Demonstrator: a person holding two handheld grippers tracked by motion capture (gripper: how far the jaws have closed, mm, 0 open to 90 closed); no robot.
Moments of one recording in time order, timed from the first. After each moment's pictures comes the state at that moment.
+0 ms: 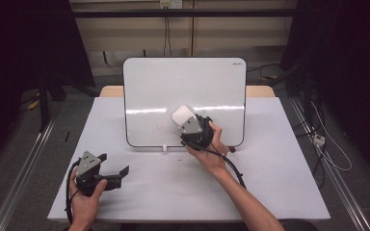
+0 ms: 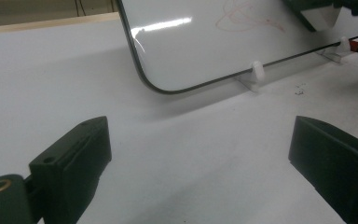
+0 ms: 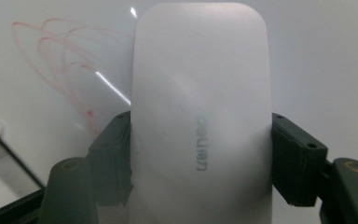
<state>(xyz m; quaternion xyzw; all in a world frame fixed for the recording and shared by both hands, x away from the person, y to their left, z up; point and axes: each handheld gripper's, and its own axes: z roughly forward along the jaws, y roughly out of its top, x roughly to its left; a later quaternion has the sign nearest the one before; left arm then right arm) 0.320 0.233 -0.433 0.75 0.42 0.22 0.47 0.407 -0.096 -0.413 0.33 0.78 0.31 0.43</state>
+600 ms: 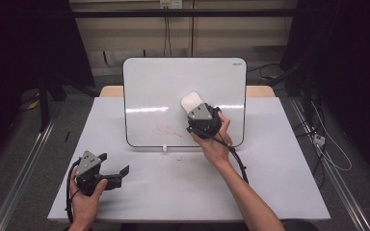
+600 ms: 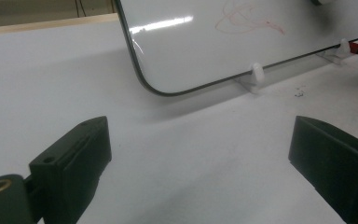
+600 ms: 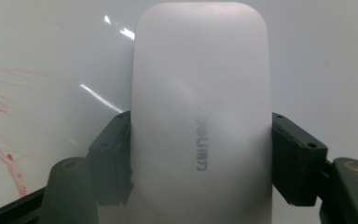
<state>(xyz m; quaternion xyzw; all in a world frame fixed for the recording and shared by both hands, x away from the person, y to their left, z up) 0.321 0.231 -0.432 0.75 0.42 0.22 0.47 0.422 -0.109 -0.394 0.38 0.74 0.32 0.45</state>
